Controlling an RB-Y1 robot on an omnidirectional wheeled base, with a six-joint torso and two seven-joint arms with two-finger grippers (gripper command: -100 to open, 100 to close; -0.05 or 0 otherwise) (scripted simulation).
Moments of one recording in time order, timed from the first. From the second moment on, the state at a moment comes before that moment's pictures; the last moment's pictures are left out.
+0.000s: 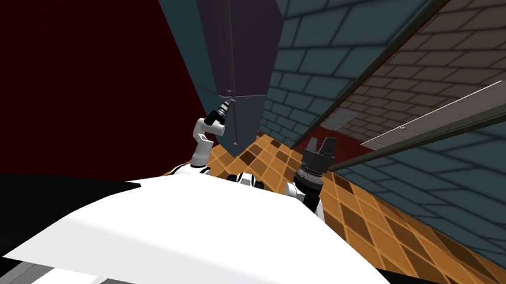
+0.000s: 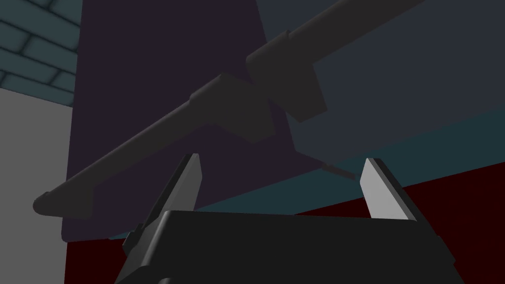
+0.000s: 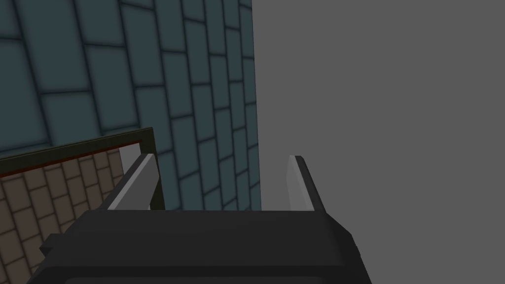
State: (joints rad) left arm -0.36 0.19 0.13 -1.92 -0.18 0.57 -0.32; right arm 0.50 -0.04 -0.01 -2.32 0.12 -0.64 0.05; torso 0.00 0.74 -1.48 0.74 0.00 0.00
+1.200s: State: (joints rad) left arm -0.56 0.23 0.15 -1.77 -0.24 0.88 -0.36; right arm 0.50 -0.04 -0.01 -2.32 0.12 -0.64 0.05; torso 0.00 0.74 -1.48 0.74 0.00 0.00
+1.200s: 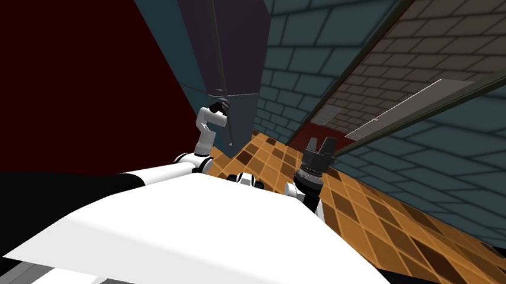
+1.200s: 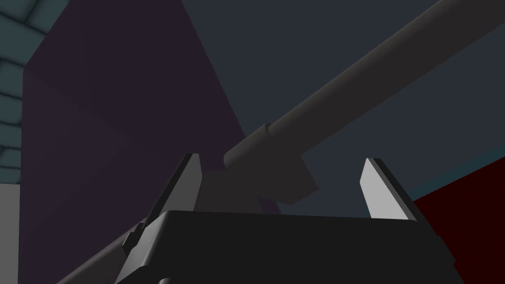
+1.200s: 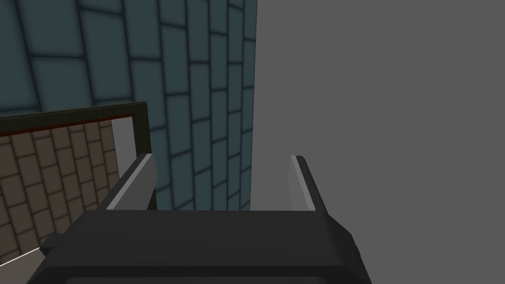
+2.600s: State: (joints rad) left arm -0.67 0.18 0.21 -1.66 -0.53 1.00 -0.26; right arm 0.50 -0.04 -0.01 -2.32 0.12 -0.64 0.05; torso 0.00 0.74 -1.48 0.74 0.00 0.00
